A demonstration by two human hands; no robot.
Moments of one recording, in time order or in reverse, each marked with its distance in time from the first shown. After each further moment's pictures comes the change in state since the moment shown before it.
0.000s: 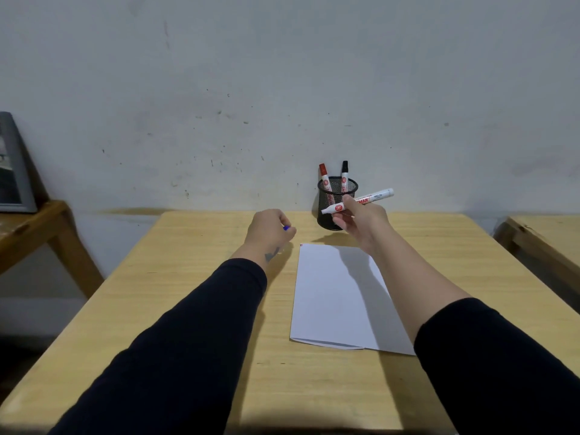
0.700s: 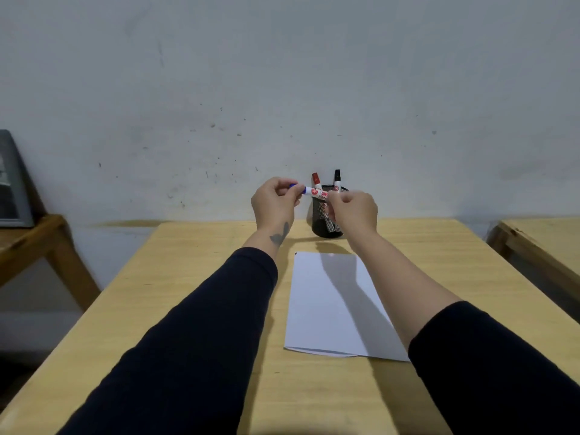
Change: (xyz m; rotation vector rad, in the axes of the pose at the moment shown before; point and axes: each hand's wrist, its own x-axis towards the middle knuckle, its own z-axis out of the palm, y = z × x) left_hand 0.005 0.061 -0.007 -0.764 0.290 0.069; right_hand -0.018 -0.019 0.019 -0.531 0.117 -0.370
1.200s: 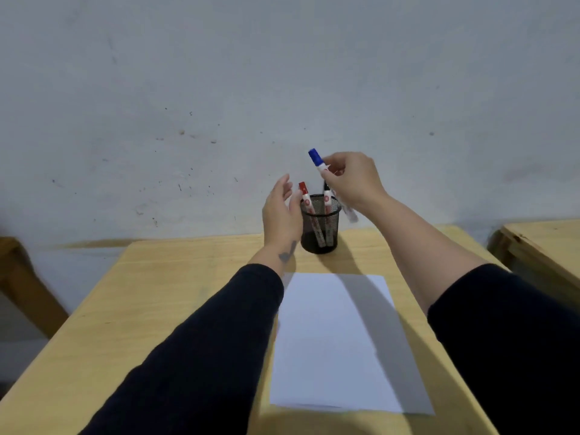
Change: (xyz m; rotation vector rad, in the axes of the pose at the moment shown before) left_hand 0.029 -0.028 0.048 0.179 -0.104 0.093; right_hand 0.079 -0.036 -0.017 -0.437 -0.074 -0.399
